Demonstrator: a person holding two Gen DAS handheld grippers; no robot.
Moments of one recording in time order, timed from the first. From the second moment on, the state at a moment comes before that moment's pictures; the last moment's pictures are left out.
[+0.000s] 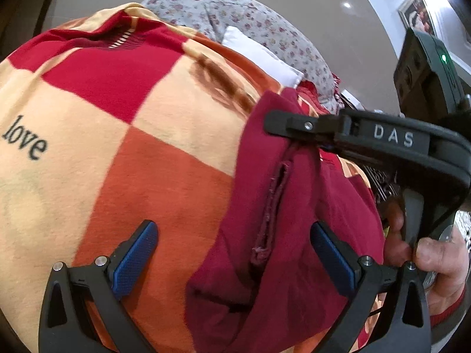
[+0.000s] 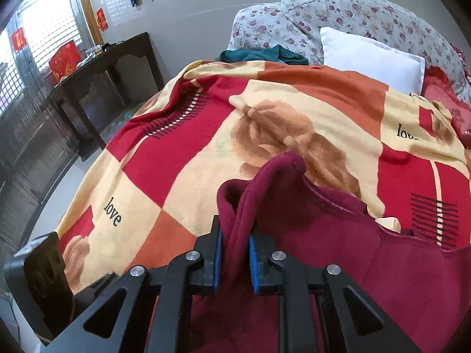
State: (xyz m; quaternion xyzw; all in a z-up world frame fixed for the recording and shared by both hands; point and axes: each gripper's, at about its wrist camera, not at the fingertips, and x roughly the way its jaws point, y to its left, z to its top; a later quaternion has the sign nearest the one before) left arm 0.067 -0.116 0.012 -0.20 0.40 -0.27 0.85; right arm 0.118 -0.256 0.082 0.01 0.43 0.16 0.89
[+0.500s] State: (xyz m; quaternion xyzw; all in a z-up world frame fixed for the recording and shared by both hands) left arm 0.087 -0.144 0.004 -0.18 0.43 -0.30 0.83; right arm 0.102 -0.287 0.087 0.10 0.44 0.20 0.87
